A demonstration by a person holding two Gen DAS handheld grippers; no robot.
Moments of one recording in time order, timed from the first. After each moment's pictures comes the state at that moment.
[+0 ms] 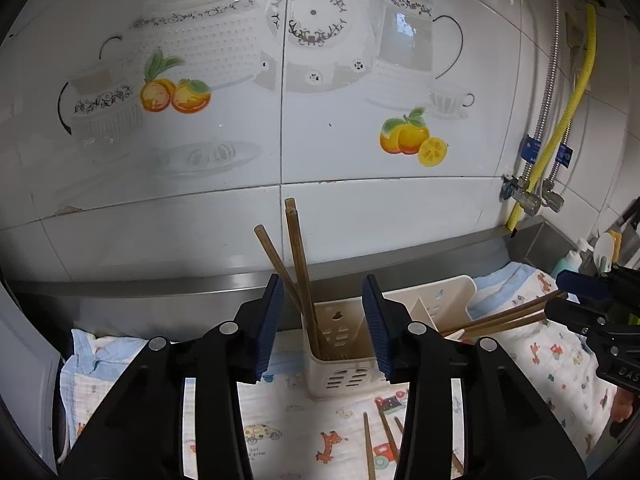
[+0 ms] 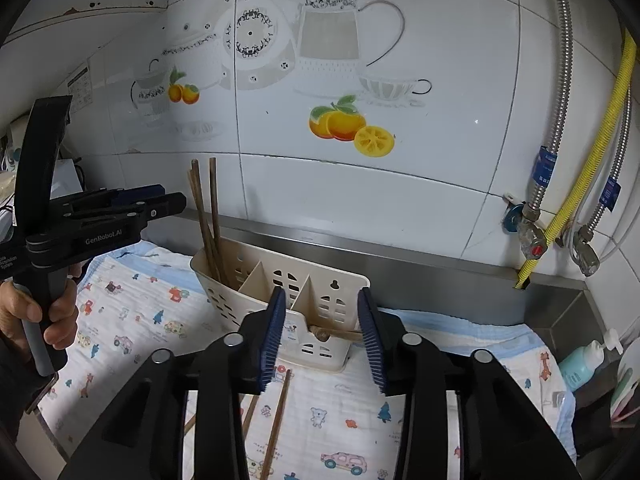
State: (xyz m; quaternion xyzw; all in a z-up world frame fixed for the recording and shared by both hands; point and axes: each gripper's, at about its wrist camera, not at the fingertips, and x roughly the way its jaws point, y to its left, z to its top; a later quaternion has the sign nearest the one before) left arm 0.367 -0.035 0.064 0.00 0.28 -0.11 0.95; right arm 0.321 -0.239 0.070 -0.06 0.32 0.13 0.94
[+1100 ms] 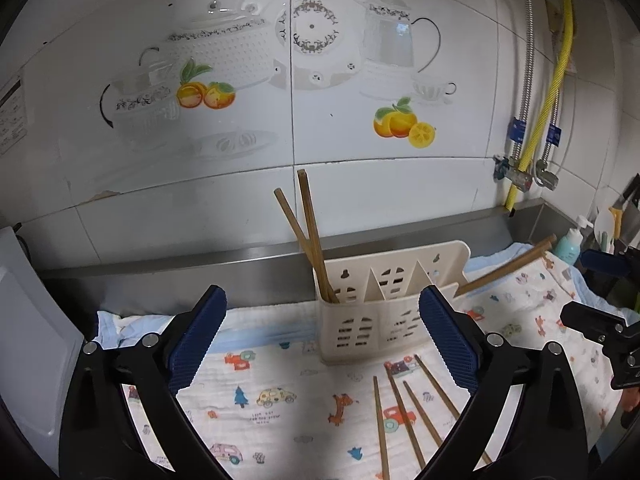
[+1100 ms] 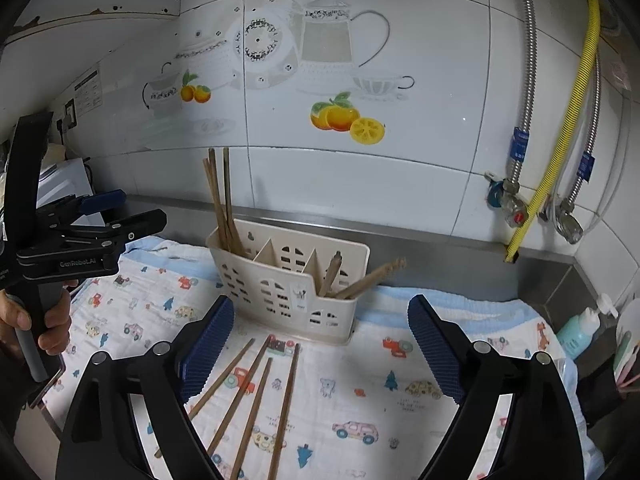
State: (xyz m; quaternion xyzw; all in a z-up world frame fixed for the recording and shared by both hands) left arm 0.309 -0.028 0.058 0.03 0.27 -0.09 0.96; right arm 0.267 -0.243 0.059 -0.04 0.31 0.11 0.94
